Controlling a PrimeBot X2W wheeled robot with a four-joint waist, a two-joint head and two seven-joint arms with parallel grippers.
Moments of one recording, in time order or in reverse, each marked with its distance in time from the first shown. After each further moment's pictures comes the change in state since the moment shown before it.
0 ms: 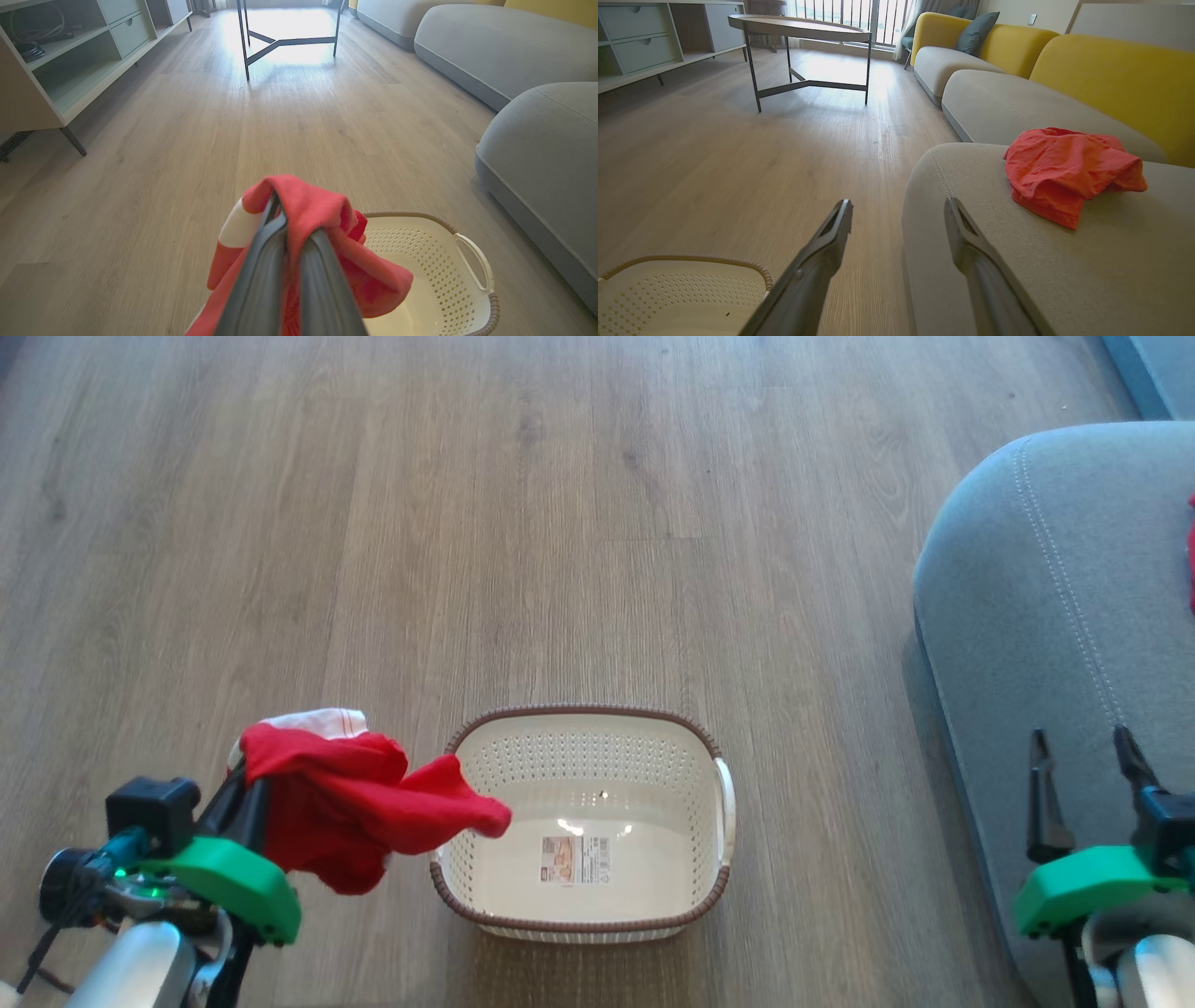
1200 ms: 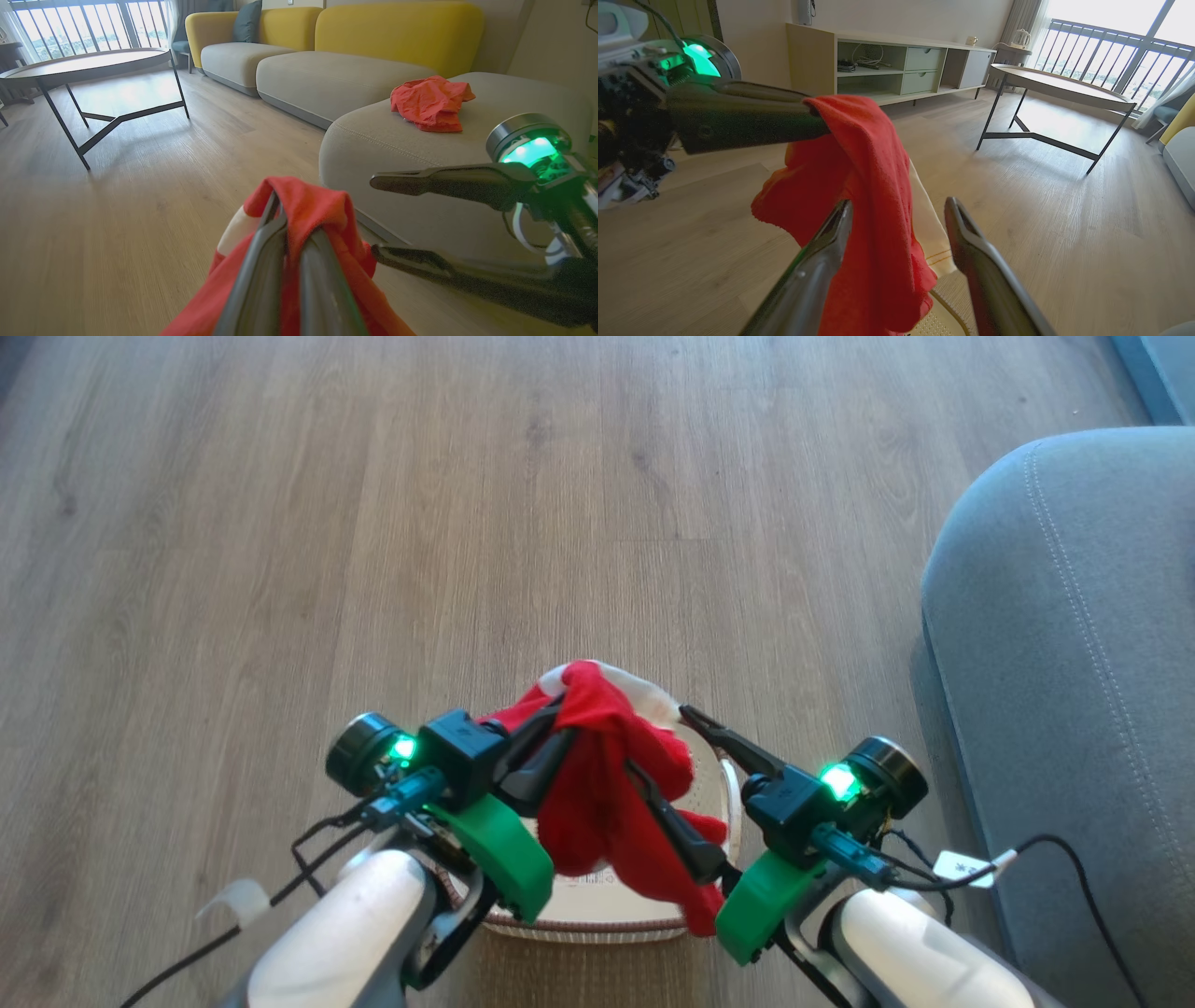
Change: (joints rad) left arm -0.185 -0.186 -0.319 -0.223 0.141 -0.072 0.108; right arm -0.312 -0.049 0.828 -0.061 0.129 0.000 0.074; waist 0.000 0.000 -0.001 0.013
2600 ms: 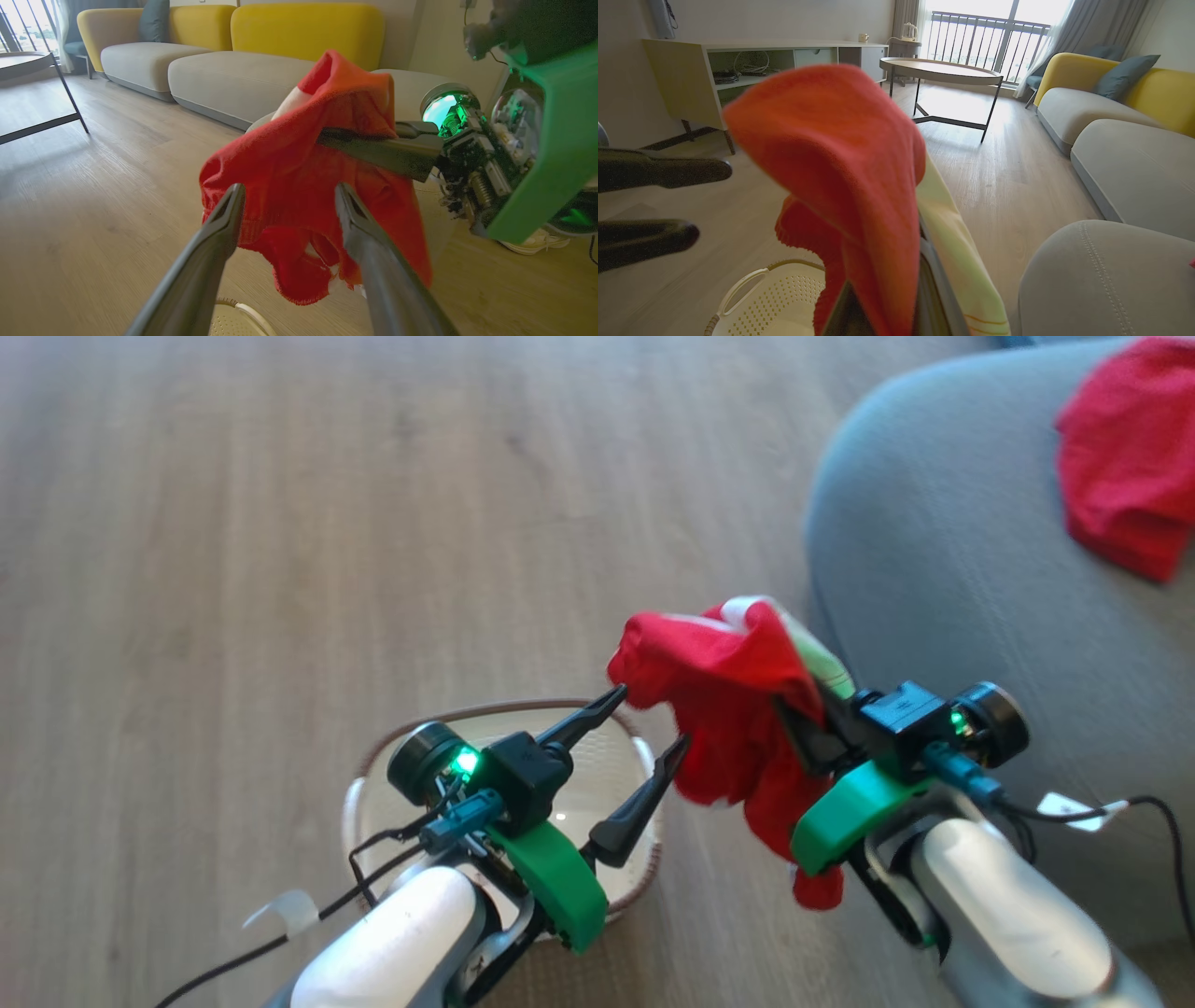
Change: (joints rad) left arm -0.009 -0.030 -0.089 -0.037 -0.008 0.001 0.001; right arm -0.033 -0.037 -0.157 0.039 0.073 0.000 -0.033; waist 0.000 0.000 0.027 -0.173
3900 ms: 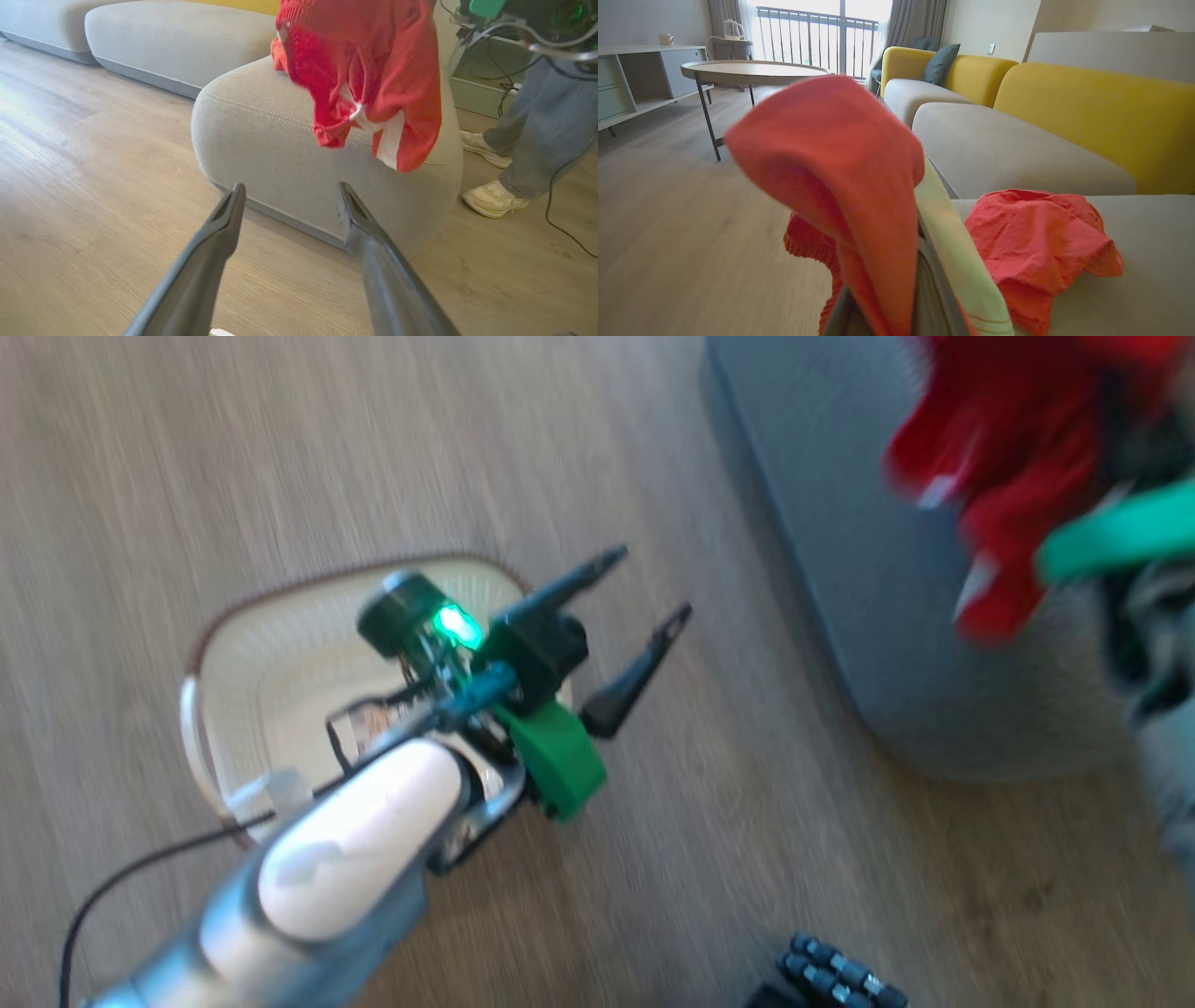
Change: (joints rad) left arm -0.235 0.031 -0.015 -0.011 0.058 0.002 0.098; right arm -0.239 -0.067 -0.426 0.001 0.096 0.000 -0.003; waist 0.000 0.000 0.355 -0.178
